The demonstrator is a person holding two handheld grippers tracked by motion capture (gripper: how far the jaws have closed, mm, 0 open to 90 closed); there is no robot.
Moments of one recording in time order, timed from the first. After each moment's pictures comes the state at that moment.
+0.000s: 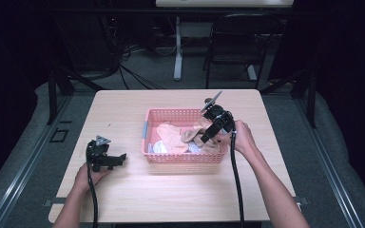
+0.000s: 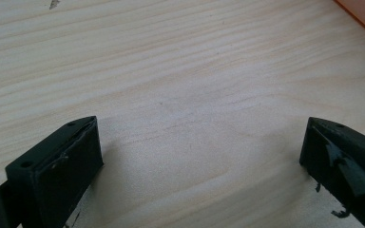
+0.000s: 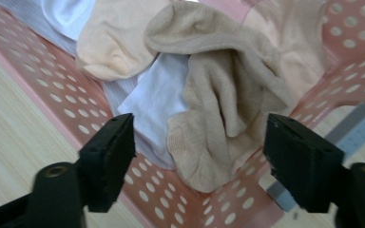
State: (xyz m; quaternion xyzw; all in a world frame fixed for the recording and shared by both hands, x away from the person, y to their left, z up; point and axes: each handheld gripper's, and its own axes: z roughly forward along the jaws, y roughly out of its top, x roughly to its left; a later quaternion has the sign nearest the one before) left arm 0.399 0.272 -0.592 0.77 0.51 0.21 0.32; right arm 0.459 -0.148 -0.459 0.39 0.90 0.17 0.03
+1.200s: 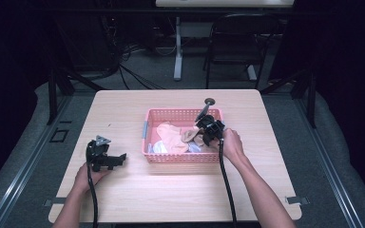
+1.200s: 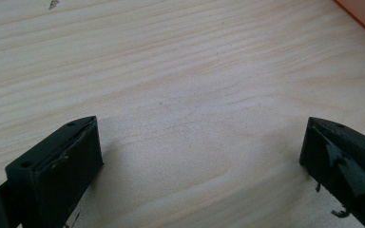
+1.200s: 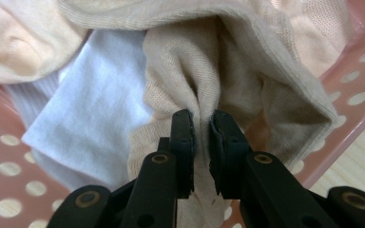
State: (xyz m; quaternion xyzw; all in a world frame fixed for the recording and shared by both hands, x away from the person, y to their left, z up) left arm 0.399 0.272 -0.592 0.77 0.51 0.21 0.32; right arm 0.474 -0.129 -0.518 0.42 0.90 0.09 0.07
